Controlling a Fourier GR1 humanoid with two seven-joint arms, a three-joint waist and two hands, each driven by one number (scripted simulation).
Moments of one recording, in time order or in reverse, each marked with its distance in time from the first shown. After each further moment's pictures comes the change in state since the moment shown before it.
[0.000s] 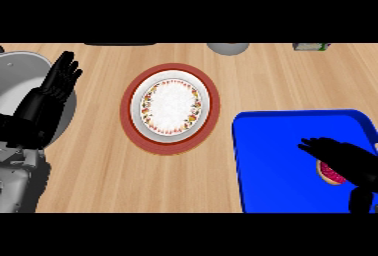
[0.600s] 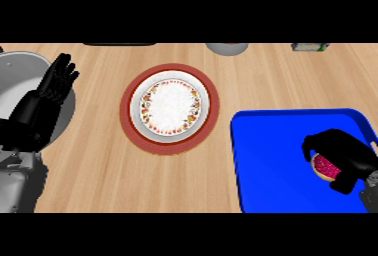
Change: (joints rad) left arm 0.019 -0.009 0.028 -0.007 -0.011 -0.029 -0.010; right arm -0.068 0.102 -0.058 0.100 0.060 -0.247 -0.137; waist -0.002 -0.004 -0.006
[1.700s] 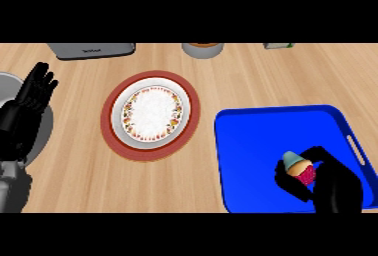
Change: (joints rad) left arm 0.070 0.028 0.063 -0.008 -0.008 0.030 0.012; right arm 0.319 0.553 -0.070 -0.490 0.205 -0.371 1.048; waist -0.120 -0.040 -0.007
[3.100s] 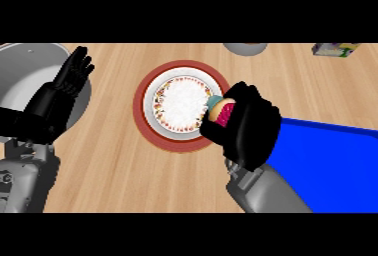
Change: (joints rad) left arm -0.136 -0.056 -0.104 0.020 -0.006 -0.049 0.002; right arm -0.696 0.037 0.374 0.215 0.131 0.013 0.567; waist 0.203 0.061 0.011
